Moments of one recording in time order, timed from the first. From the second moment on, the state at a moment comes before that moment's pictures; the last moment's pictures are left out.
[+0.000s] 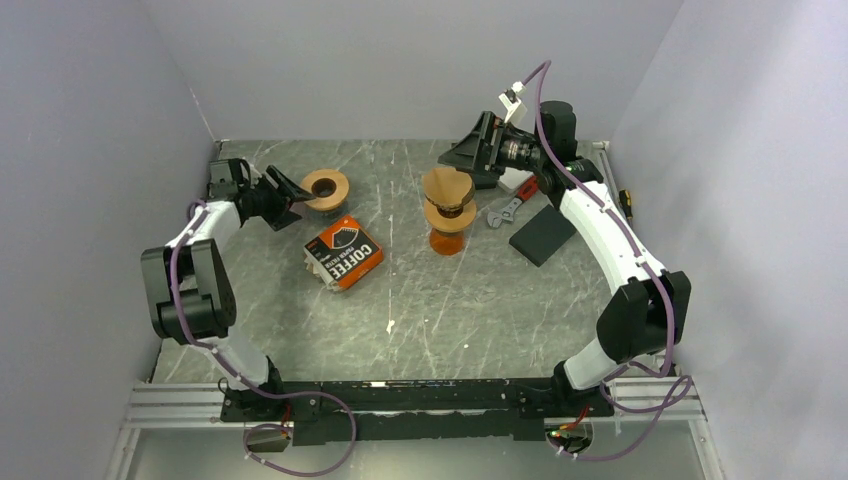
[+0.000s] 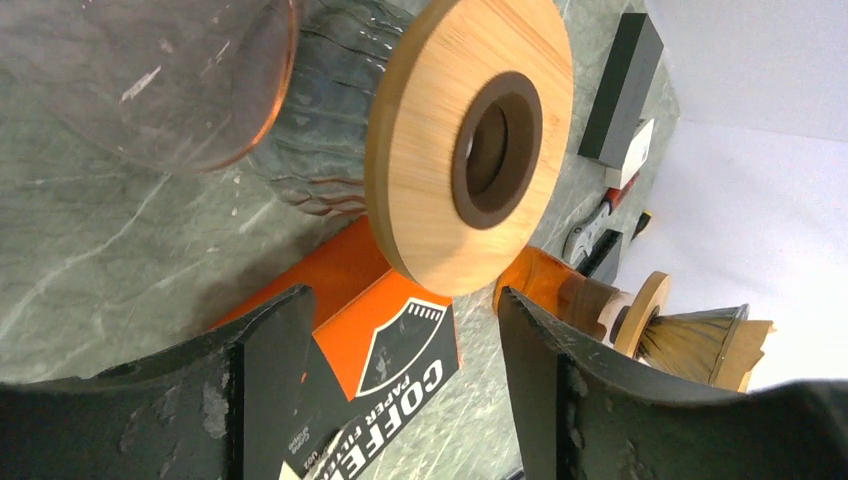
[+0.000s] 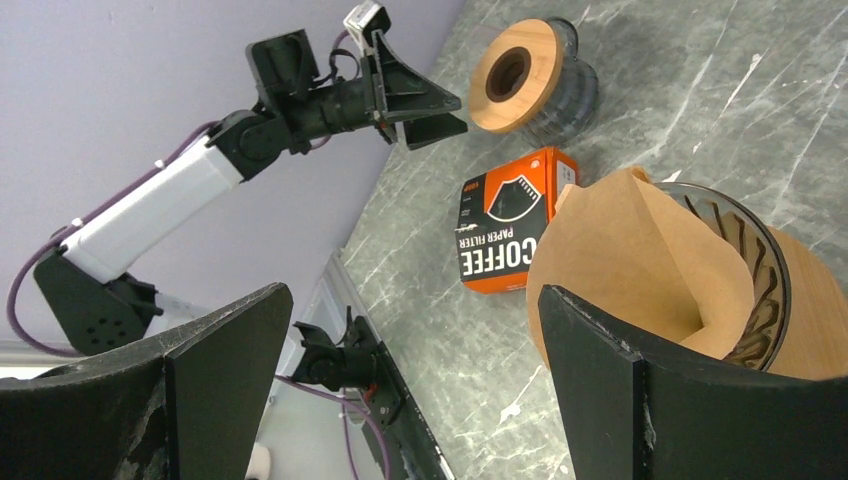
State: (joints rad) left arm 0.20 1.71 1.14 -0.23 0.60 -0.72; right arm 0.25 1.55 1.46 -0.22 -0.82 0.67
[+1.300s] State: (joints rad) left arm 0.26 1.82 1.32 -0.22 0.45 -0.70; right arm 0.21 1.55 1.43 -0.23 -0.82 0.65
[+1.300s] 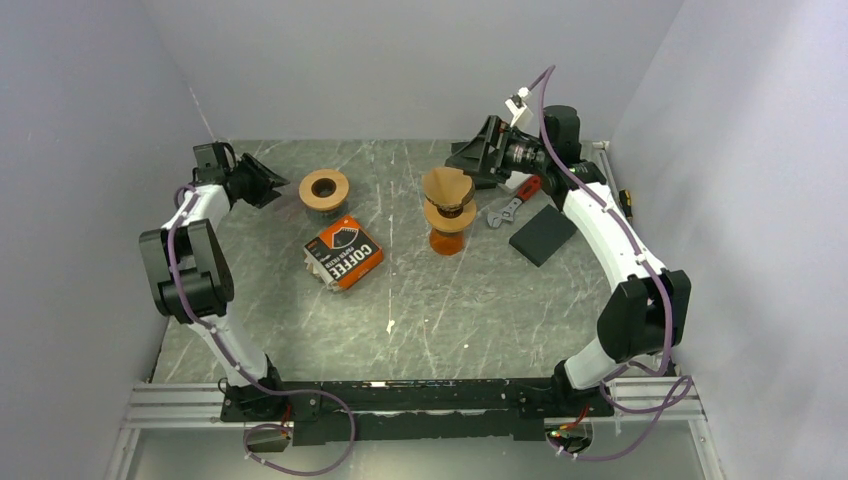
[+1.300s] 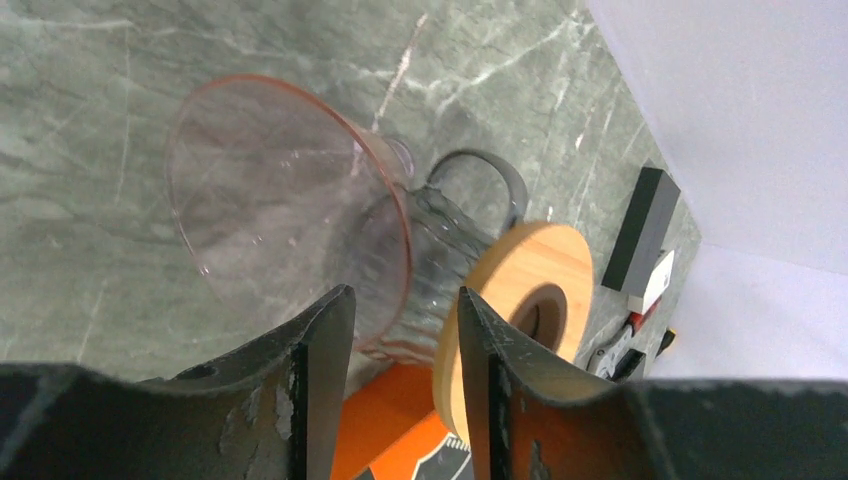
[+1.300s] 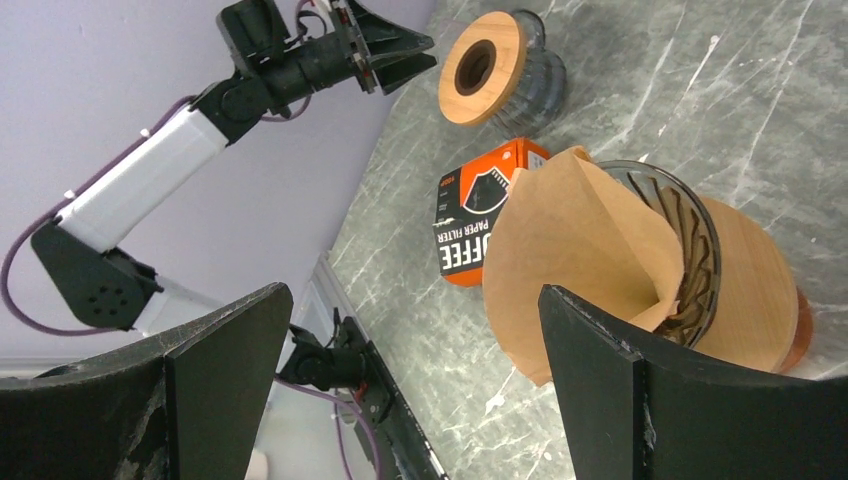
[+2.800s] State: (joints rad) left arm 0.28 1.59 1.53 -0.51 0.32 -0.34; right arm 0.18 1.60 1.45 -0.24 -0.84 0.65
